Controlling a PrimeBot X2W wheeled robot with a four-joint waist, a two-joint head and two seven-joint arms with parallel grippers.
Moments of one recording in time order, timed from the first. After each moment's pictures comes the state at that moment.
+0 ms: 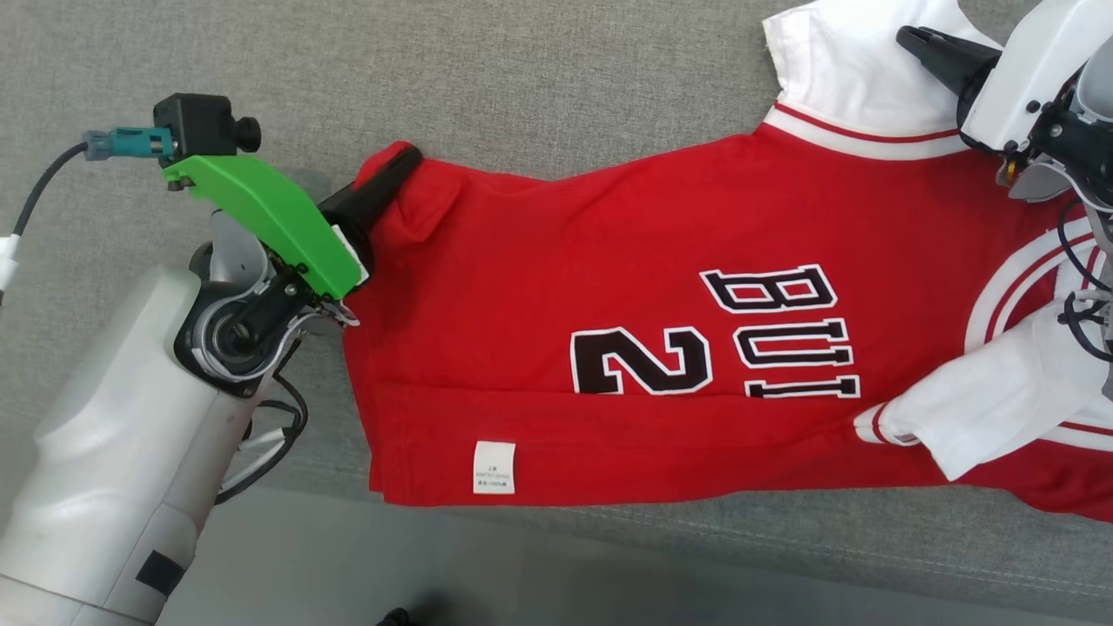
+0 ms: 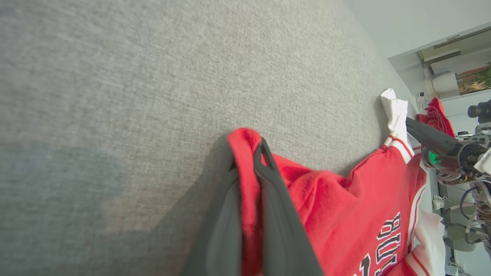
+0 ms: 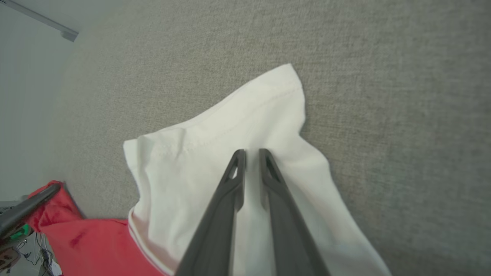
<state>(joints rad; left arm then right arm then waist) -0.77 0.27 -0.63 0.40 -1.37 -0.12 0.29 -0.82 -0.50 0.46 0.27 0.98 -0.13 0.62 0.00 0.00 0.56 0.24</state>
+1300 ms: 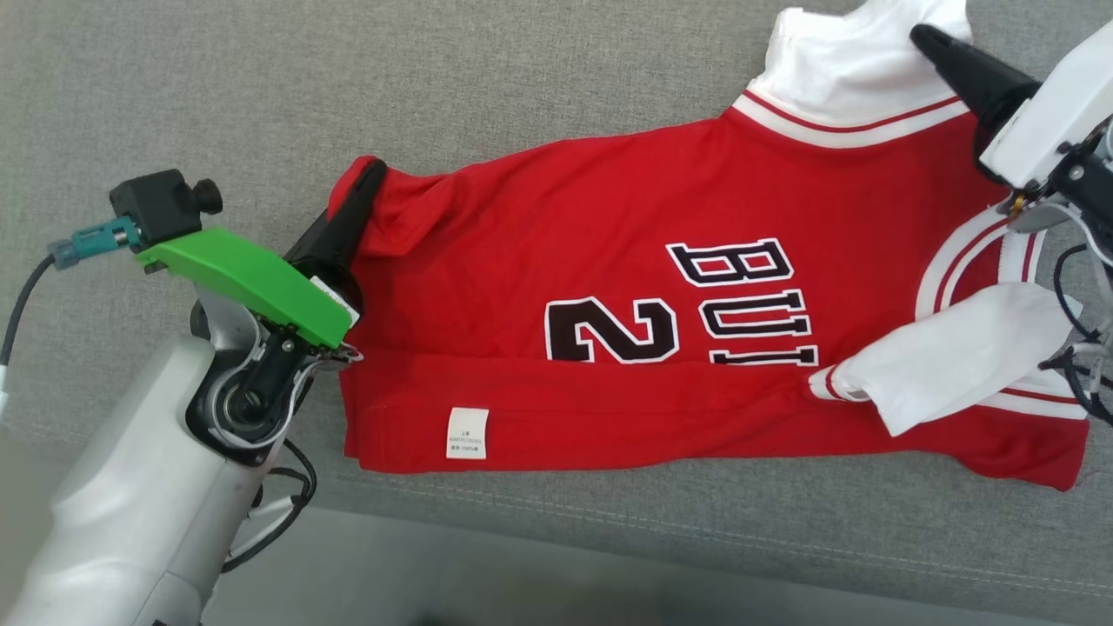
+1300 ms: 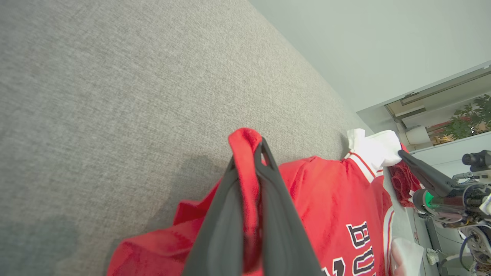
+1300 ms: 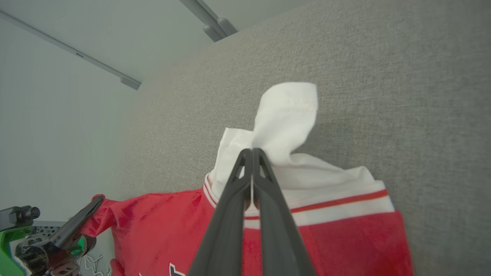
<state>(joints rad) -0.64 0.29 -0.61 0.31 -1.38 -0.12 0.00 -0.67 -0.48 0.30 0.09 1.02 -0.13 0.54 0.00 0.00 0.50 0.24</state>
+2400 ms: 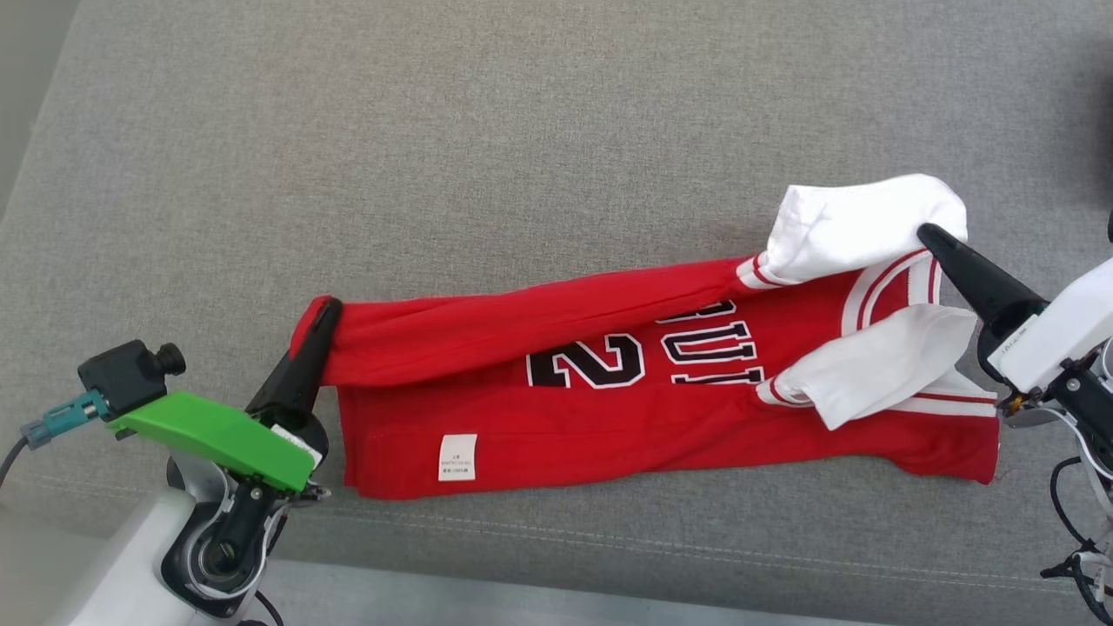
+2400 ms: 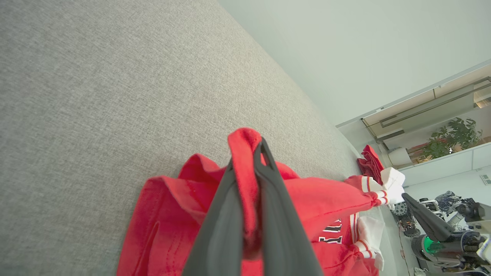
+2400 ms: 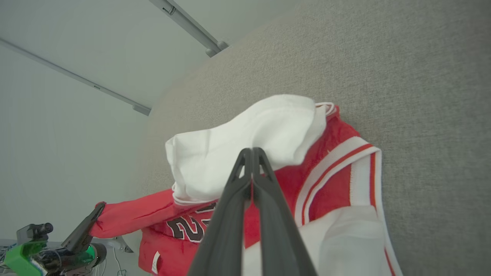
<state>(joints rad) -0.34 0.40 -0.60 0.15 -1.43 -0.12 -0.16 -0.19 -0.47 0.18 -0.15 1.10 -0.13 0.40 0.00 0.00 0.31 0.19</state>
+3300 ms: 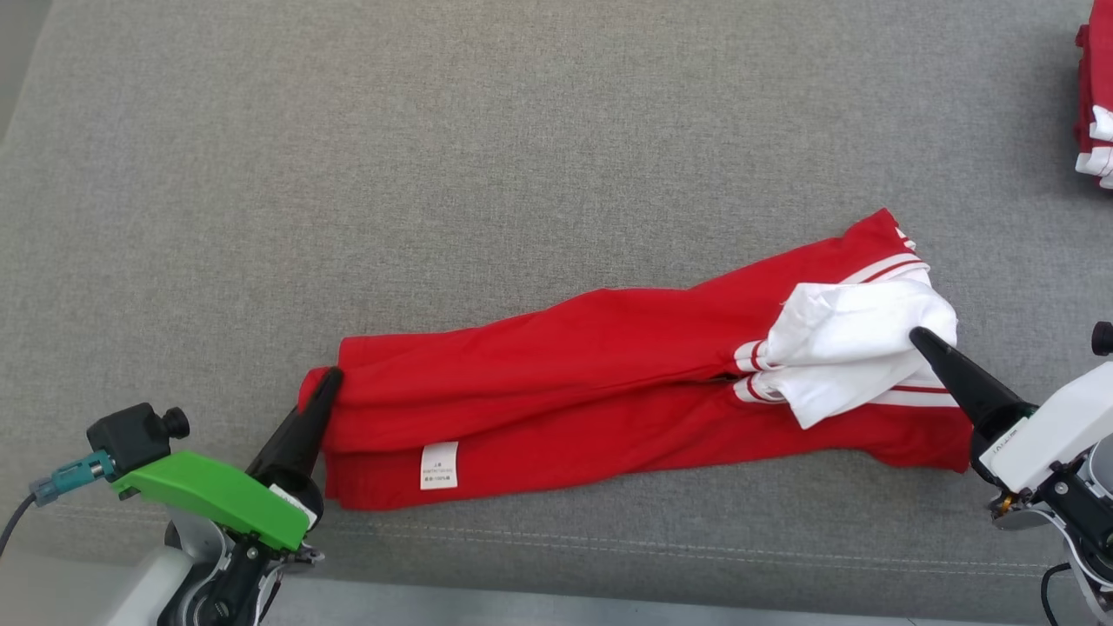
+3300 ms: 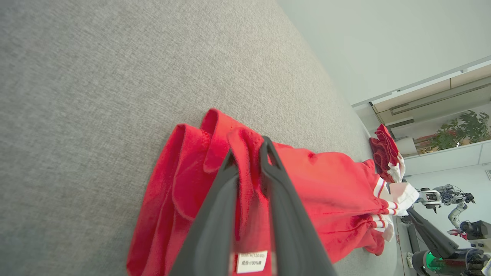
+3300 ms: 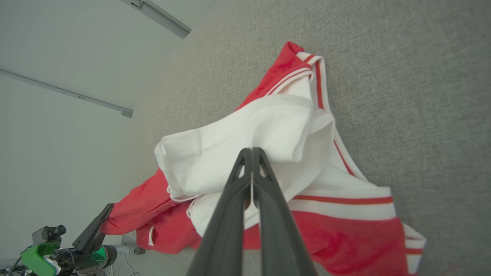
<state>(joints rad) -0.24 0.44 -0.62 0.14 -1.47 -0.12 -0.16 0.04 -0.42 0.13 -0.22 1.11 -0.13 0.36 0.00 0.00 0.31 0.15</state>
